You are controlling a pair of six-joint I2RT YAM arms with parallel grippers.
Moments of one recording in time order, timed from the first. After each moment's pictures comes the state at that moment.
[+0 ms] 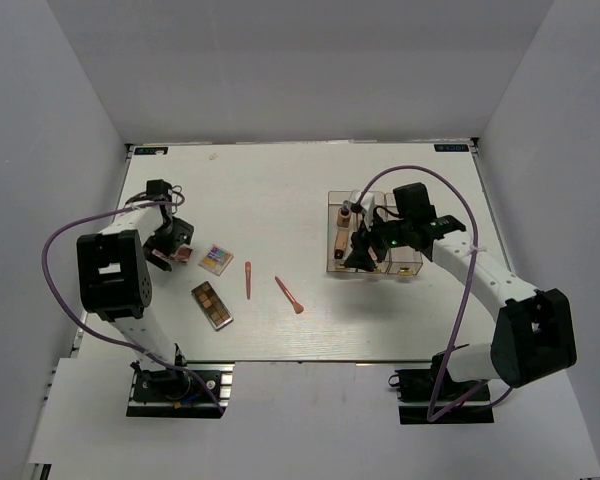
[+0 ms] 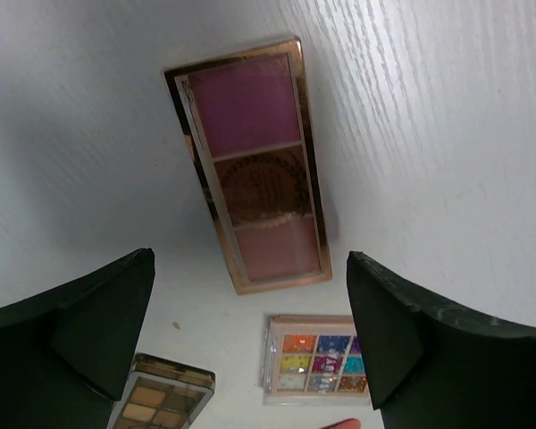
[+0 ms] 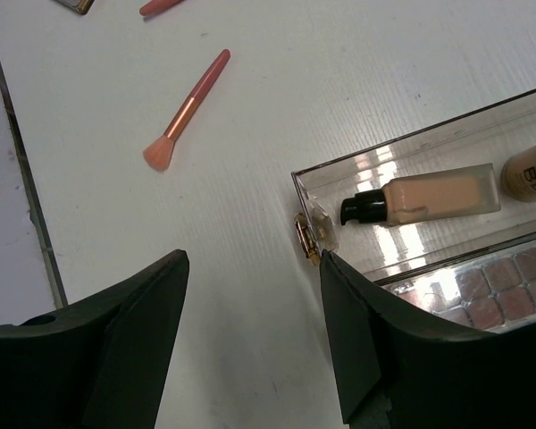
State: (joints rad) left arm 0.10 1.76 1.16 -0.73 -0.26 -0.96; right arm 0.39 1.35 0.97 -0.47 -0.77 -0.48
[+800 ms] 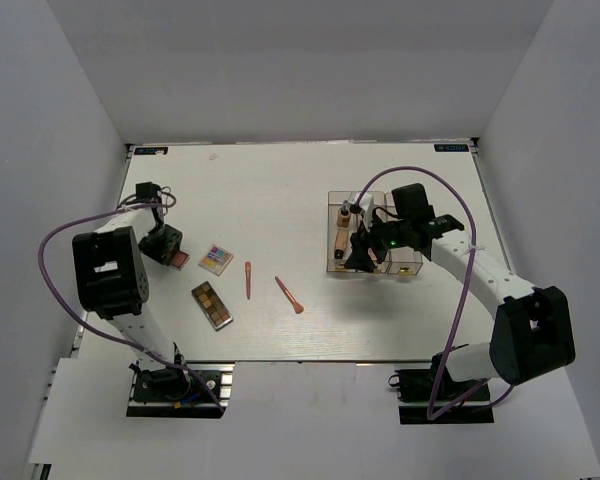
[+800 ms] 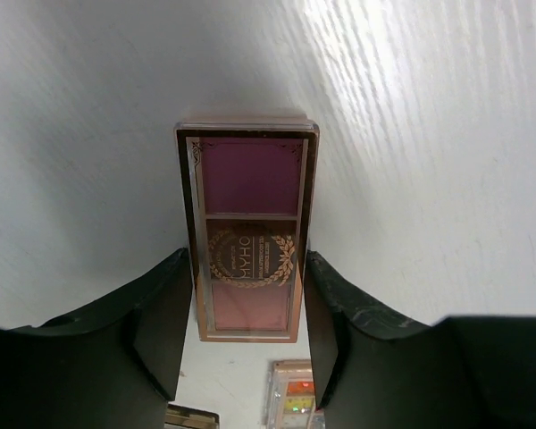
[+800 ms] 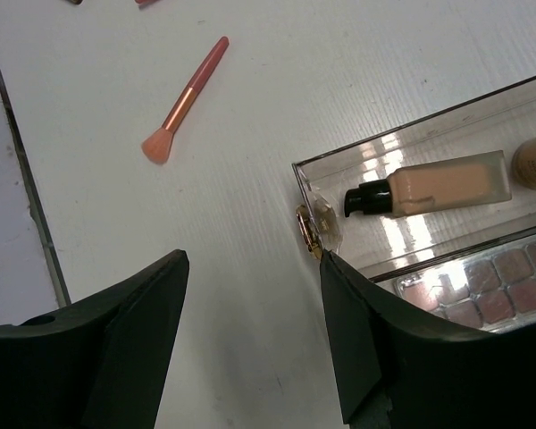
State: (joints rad) left arm 0.17 1.81 1.15 -0.65 -0.23 -0.91; right arm 0.39 1.37 0.97 -0.49 -0.76 -0.48
